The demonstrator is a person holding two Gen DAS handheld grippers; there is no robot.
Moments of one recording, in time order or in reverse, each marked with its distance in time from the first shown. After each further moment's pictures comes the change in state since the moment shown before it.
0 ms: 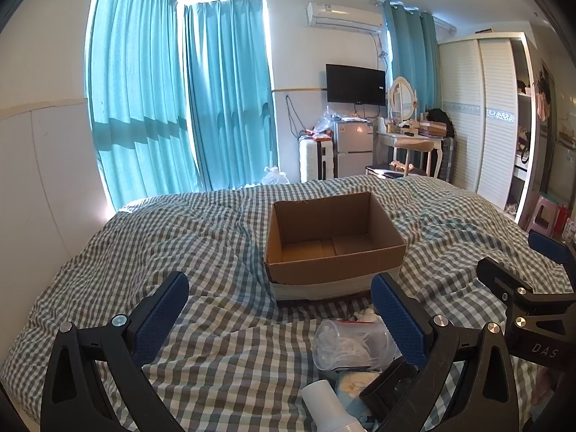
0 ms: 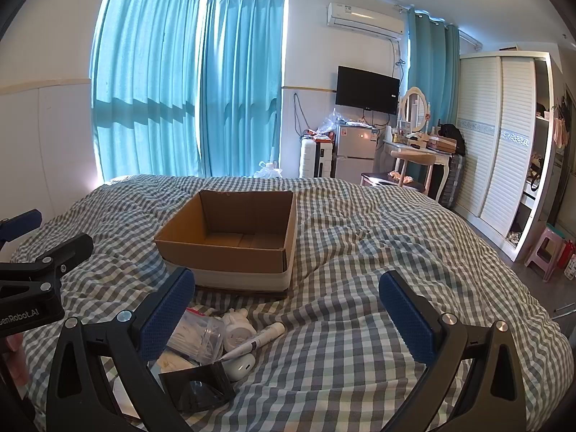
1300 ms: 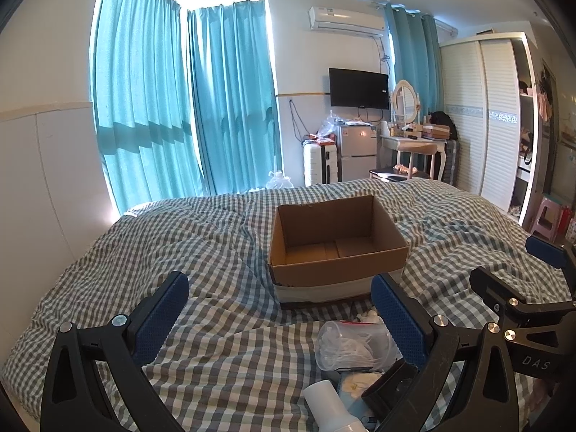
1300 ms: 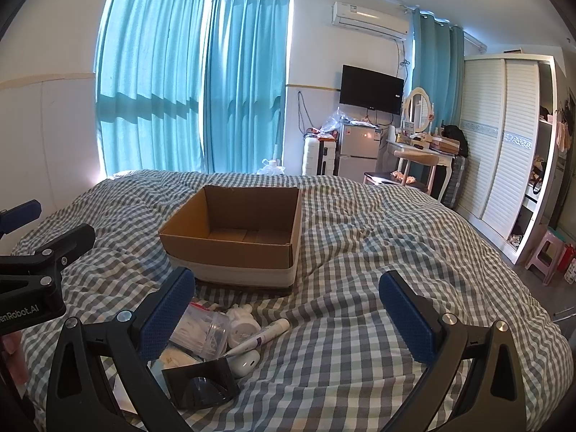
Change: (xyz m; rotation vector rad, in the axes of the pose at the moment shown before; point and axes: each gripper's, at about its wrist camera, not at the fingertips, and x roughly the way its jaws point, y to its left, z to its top) left arm -0.005 -0.001 -0.001 0.003 -0.018 0.020; right arm 0.001 0.009 -0.003 -0.019 0.006 0.008
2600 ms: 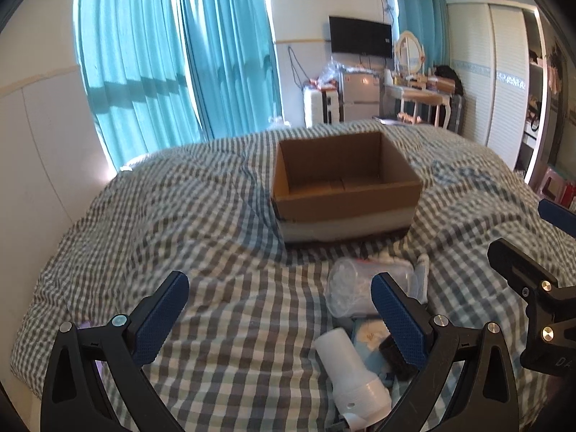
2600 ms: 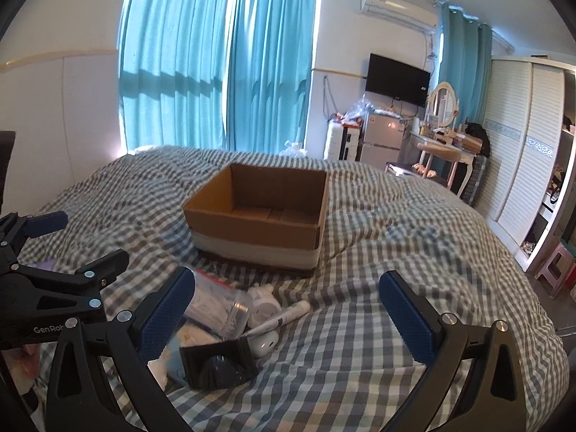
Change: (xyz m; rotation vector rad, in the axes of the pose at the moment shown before) left arm 0.033 0.002 -0.034 0.029 0.245 0.002; right arm 0.005 0.019 -0.008 -0.078 0.089 0.083
